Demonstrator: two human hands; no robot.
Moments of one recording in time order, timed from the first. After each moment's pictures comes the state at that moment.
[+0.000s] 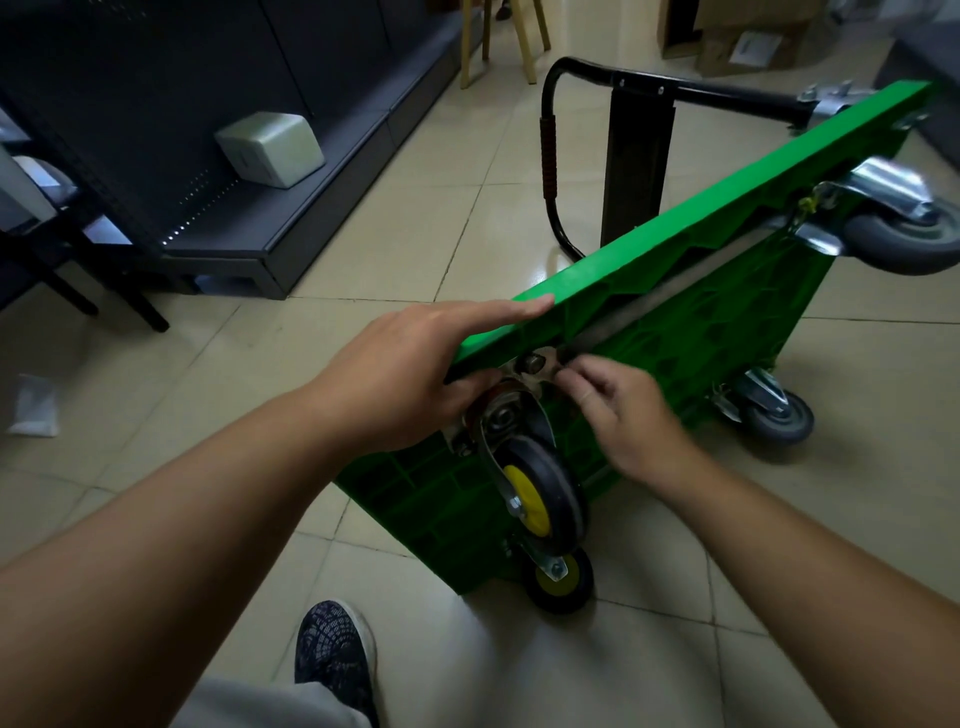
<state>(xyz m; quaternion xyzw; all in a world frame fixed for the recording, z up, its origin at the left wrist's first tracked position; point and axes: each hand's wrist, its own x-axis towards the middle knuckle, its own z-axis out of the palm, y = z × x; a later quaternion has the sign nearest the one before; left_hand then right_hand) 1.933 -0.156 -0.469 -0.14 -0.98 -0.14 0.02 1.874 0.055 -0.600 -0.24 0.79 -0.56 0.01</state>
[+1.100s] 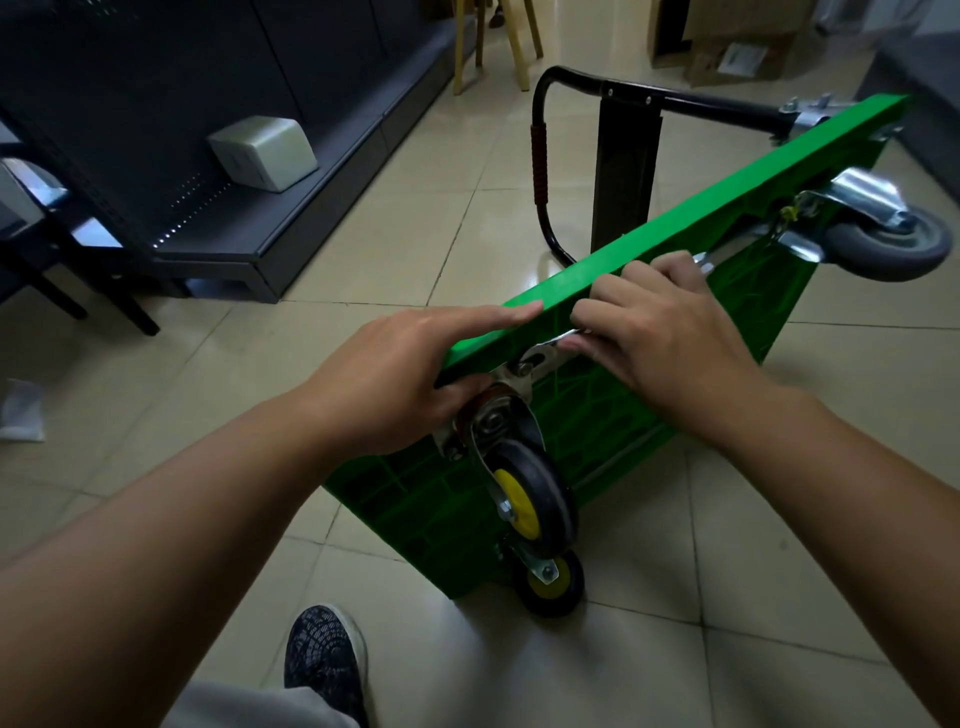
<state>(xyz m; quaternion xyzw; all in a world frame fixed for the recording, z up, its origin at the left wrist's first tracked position) 1.932 -0.157 -0.472 -0.15 -0.98 -0.14 0.04 1.845 0.088 -0.527 -0.39 0.86 -0.06 -0.31</state>
